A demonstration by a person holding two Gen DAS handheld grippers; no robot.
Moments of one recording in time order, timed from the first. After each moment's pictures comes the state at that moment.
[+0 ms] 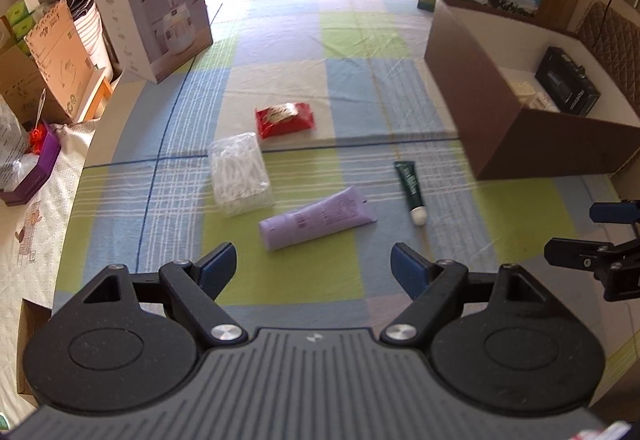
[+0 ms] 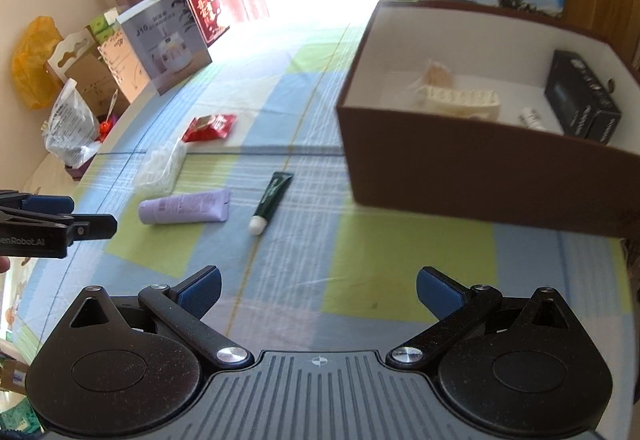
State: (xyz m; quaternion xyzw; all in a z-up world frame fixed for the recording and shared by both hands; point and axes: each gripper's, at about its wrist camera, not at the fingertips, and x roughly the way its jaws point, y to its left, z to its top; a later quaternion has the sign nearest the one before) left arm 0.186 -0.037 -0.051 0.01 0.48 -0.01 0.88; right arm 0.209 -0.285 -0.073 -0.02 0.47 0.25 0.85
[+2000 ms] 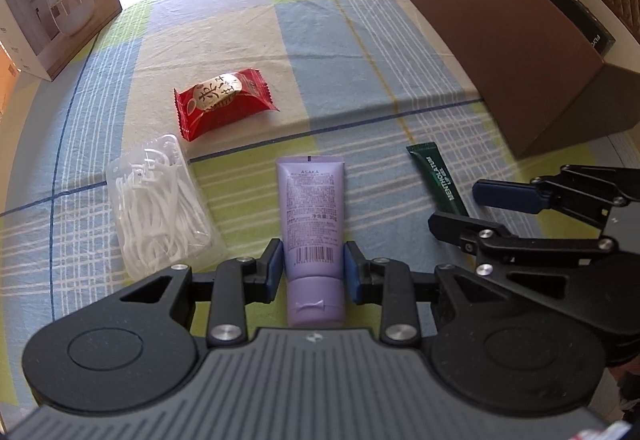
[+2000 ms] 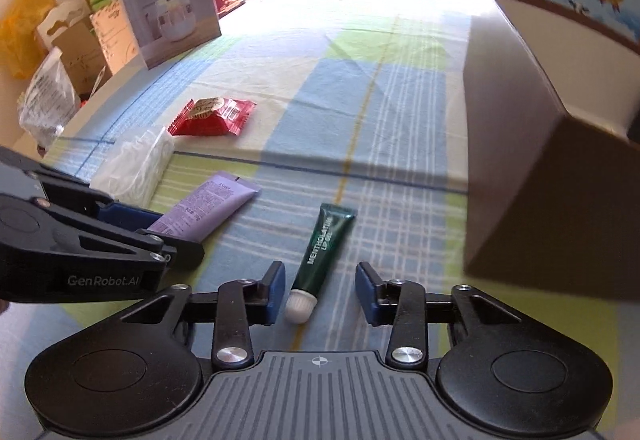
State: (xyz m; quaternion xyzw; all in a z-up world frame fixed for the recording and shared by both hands) left arm 0.287 -0.038 -0.139 0.04 0.52 -0.10 0.84; right arm 0.264 -0.173 -0.154 -0.09 0.43 0.25 0.86
